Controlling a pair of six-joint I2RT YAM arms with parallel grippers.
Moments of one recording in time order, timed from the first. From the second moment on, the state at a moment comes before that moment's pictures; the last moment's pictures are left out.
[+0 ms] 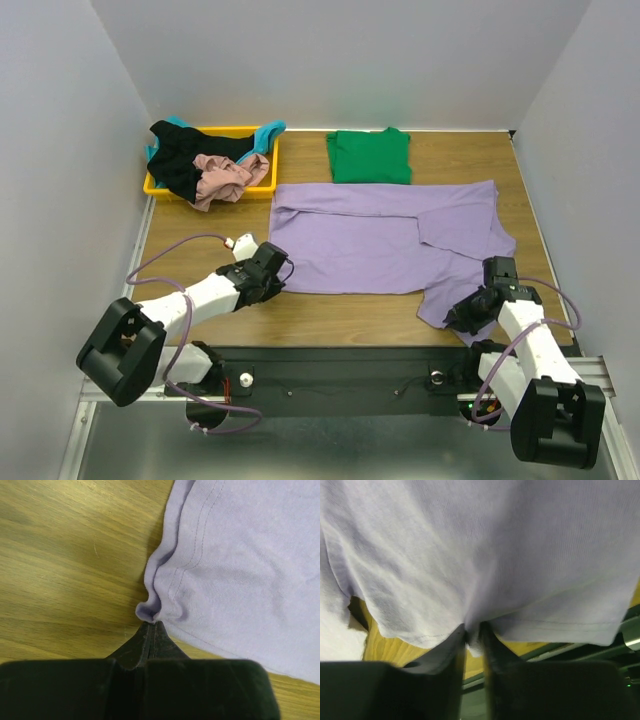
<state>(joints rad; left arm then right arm) -0.67 1.24 0.54 -0.36 -0.35 -1.10 -0.14 0.87 0.40 -0.85 -0.11 0.94</state>
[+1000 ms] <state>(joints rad) -0.54 1.26 0.68 -0.25 -0.25 -0.97 -0.14 1.02 0.71 -0.58 -0.02 0.88</state>
